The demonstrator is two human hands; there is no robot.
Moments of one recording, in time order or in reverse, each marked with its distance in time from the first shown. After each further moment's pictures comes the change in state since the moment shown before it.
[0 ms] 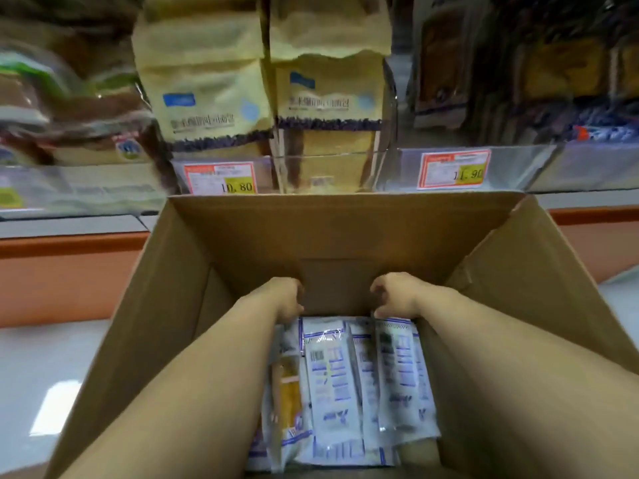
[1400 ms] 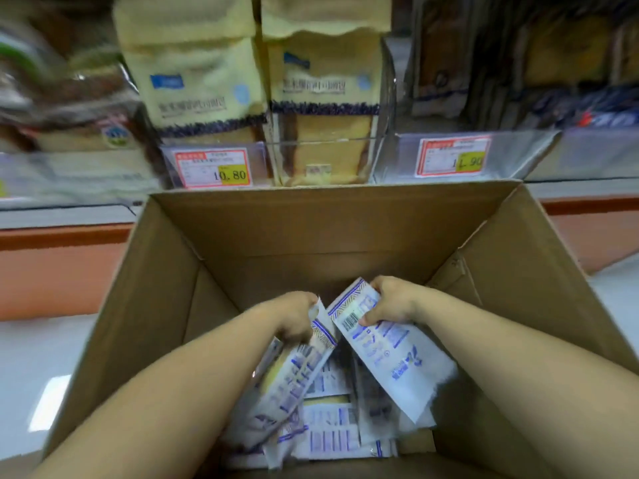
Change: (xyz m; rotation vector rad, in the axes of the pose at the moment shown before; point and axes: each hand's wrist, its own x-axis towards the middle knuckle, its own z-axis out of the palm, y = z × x) left_hand -0.012 0.018 0.029 -0.144 -0.219 0.061; right_hand -0.006 -0.007 0.023 0.451 -0.073 0.076
